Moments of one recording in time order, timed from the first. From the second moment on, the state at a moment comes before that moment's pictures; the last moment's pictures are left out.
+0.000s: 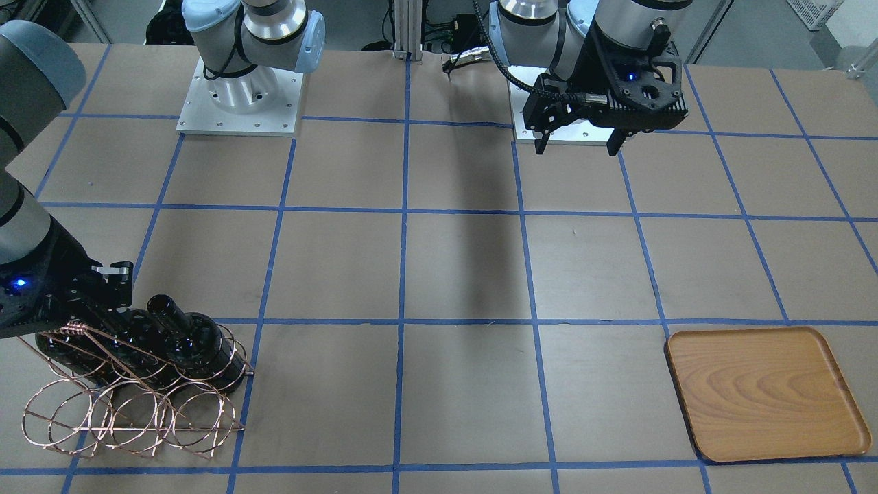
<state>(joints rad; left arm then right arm) -1.63 -1.53 -1.53 -1.65 1.56 -0.08 1.35 -1.30 1.54 -1.89 -1.52 -0.43</state>
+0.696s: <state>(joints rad) -1.63 -1.53 -1.54 -1.65 1.56 -0.08 1.35 -1.30 1.41 -1.72 -1.54 -0.44</state>
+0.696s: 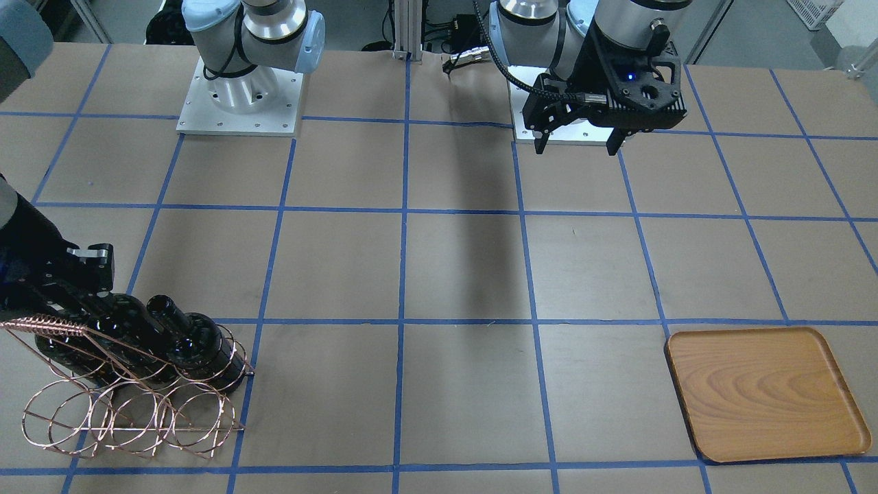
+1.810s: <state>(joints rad) -1.63 -1.53 -1.54 -1.66 1.56 -0.08 1.36 -1.42 1.31 -1.38 -1.59 -0.42</state>
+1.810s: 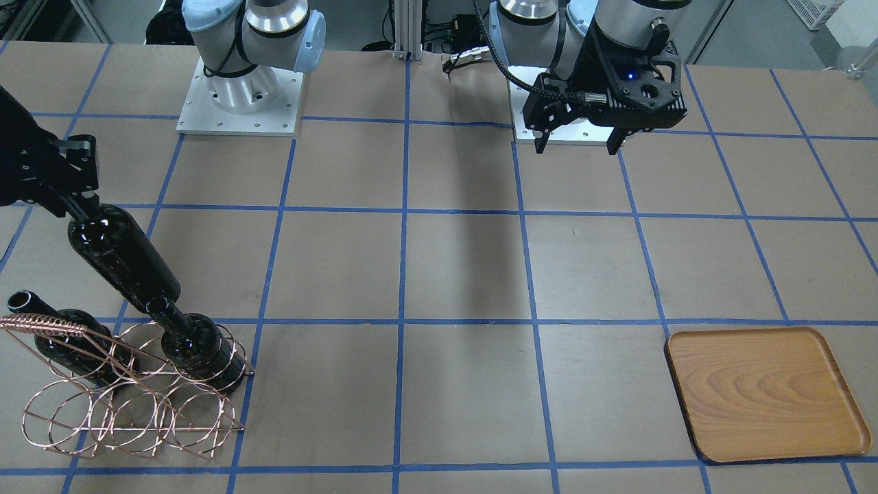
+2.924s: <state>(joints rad) -1.58 -1.51 -1.54 -1.67 1.58 0.01 1.76 -1.35 1.35 -1.43 -1.52 0.20</state>
